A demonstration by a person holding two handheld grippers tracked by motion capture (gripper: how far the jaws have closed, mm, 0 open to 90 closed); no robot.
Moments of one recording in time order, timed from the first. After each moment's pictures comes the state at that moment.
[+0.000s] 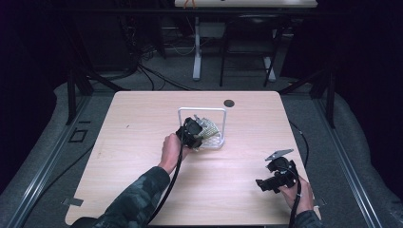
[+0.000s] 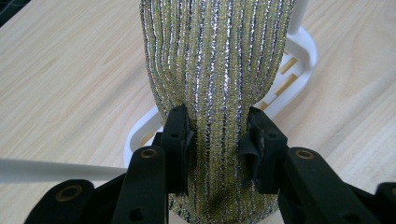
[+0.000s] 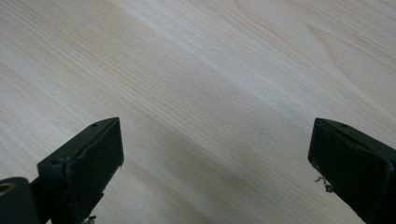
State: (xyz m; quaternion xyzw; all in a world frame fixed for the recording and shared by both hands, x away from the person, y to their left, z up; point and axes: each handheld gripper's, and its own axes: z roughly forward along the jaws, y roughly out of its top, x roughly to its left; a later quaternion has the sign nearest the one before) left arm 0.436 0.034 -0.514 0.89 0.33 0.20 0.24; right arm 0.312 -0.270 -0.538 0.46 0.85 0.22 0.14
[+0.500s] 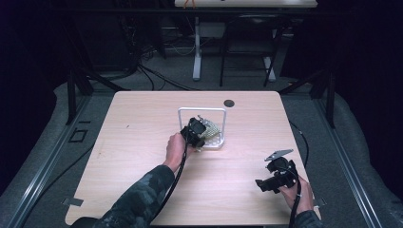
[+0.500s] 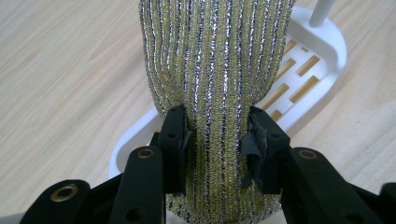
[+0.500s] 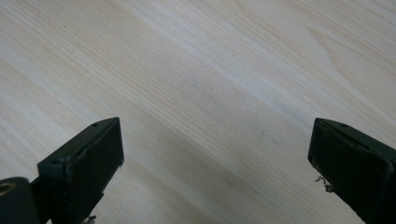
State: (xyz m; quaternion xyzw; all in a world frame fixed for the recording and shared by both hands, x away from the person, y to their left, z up) left arm 0.450 0.020 -0.534 0.89 0.34 0.20 0.22; right arm 0.311 -0.268 -0.538 0.45 0.85 0.23 0.14
